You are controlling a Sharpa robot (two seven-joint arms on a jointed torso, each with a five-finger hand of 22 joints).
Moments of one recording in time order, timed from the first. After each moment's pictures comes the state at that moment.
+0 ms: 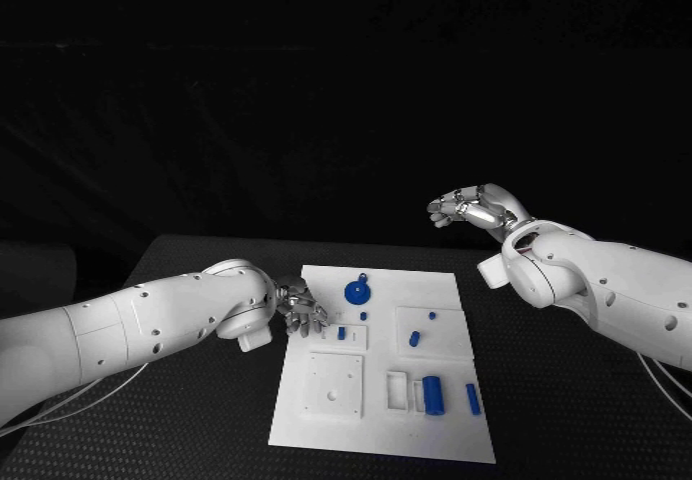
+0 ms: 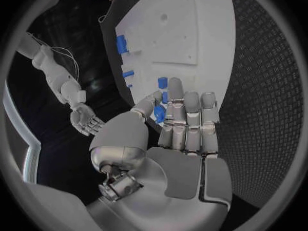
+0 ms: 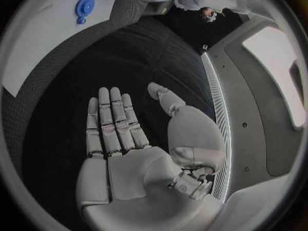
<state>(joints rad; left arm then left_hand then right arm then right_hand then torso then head) 1.23 -0.69 -0.13 1.27 -0.86 0.08 -0.37 0.91 0.13 0.41 -0.26 0.38 1.08 0.07 0.30 0.66 1.31 -0.04 0.64 0.46 0.98 -0.10 1.31 0.50 0.03 0.82 -0.09 0.89 1.31 1.23 -0.71 0.03 1.25 -0.60 -0.38 0.17 0.88 -0.10 0.51 -0.25 0.43 0.84 0.19 0.32 0.35 1.04 0.15 0.27 0.07 0.85 0.15 0.51 0.38 0.24 0.49 0.27 0.40 1.18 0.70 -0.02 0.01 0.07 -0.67</state>
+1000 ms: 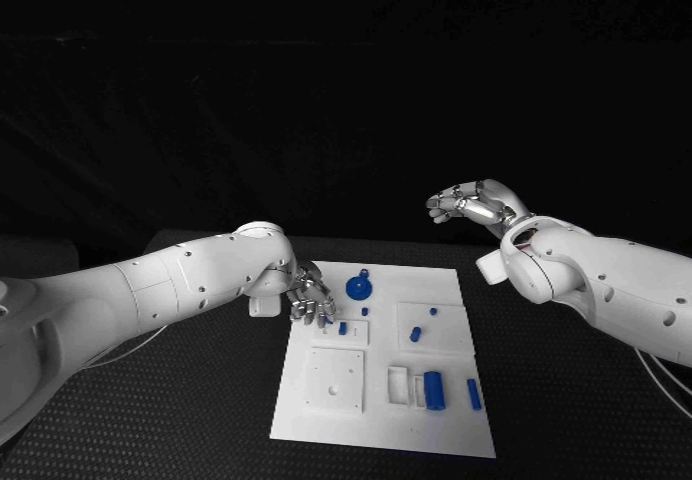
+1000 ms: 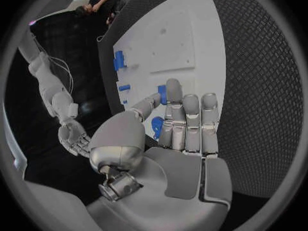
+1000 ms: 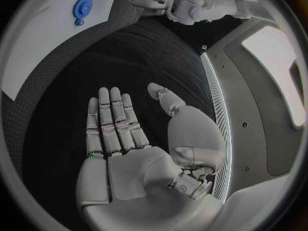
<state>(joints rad) 1.31 -0.51 -0.16 1.07 -0.89 0.42 -0.46 0.86 0.09 0.55 -0.18 0.31 1.11 0.05 0.32 0.72 1.33 -0.06 0.71 0.49 0.99 -0.10 1.37 0.53 0.03 0.82 -0.10 0.95 1.31 1.23 -0.70 0.03 1.24 -0.60 -0.38 0.17 0.88 -0.10 0.51 -0.25 0.43 0.84 0.19 0.32 0.35 1.04 0.15 0.27 0.07 0.85 0.15 0.51 0.38 0.24 0.49 0.27 0.40 1.18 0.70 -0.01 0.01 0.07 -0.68</state>
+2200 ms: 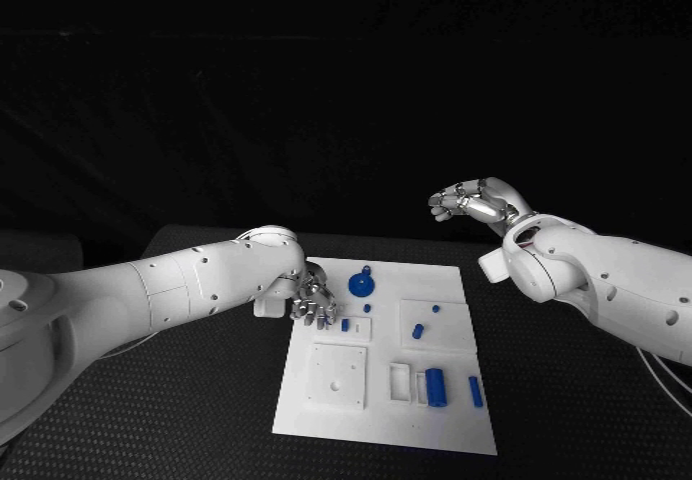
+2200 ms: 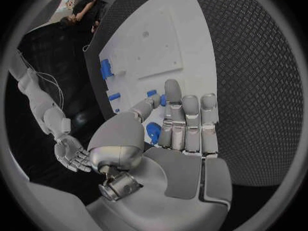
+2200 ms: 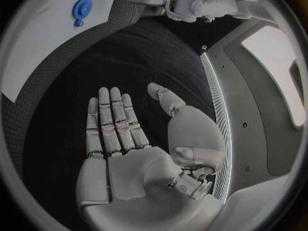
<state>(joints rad) 1.31 -0.49 -0.20 1.08 -0.99 0.39 -0.47 0.84 0.09 0.55 -0.17 0.33 1.11 0.04 0.33 0.74 1.33 -0.06 0.72 0.50 1.01 -0.11 1.38 0.54 0.03 0.83 -0.10 0.97 1.31 1.23 -0.70 0.03 1.24 -0.60 -0.38 0.17 0.88 -0.10 0.52 -0.25 0.44 0.84 0.19 0.32 0.35 1.04 0.15 0.27 0.07 0.85 0.15 0.51 0.38 0.24 0.49 0.27 0.40 1.18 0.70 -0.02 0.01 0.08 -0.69</state>
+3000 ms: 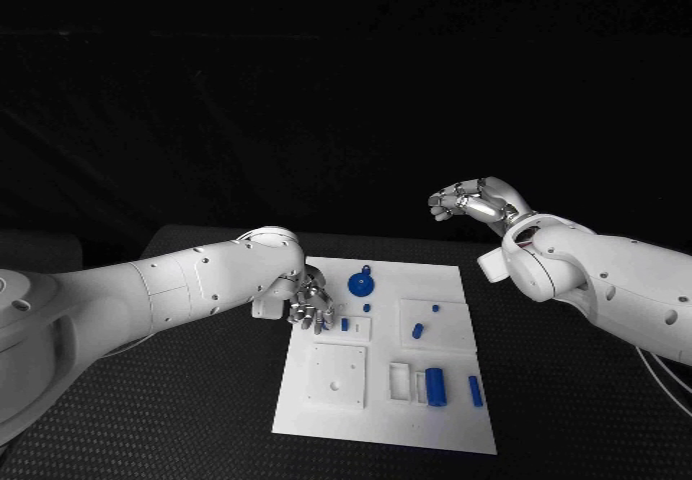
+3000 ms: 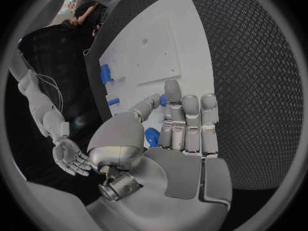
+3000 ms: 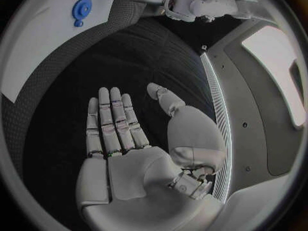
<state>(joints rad) 1.31 -0.49 -0.21 1.07 -0.99 0.44 -0.48 0.84 0.09 0.56 -0.17 0.34 1.11 0.04 0.33 0.75 1.33 -0.06 0.73 0.50 1.01 -0.11 1.38 0.54 0.03 0.83 -0.10 0.98 1.31 1.23 -0.70 0.03 1.24 -0.60 -0.37 0.17 0.89 -0.10 0.52 -0.25 0.44 0.84 0.19 0.32 0.35 1.04 0.15 0.27 0.07 0.85 0.15 0.51 0.38 0.24 0.49 0.27 0.40 1.18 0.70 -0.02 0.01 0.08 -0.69</state>
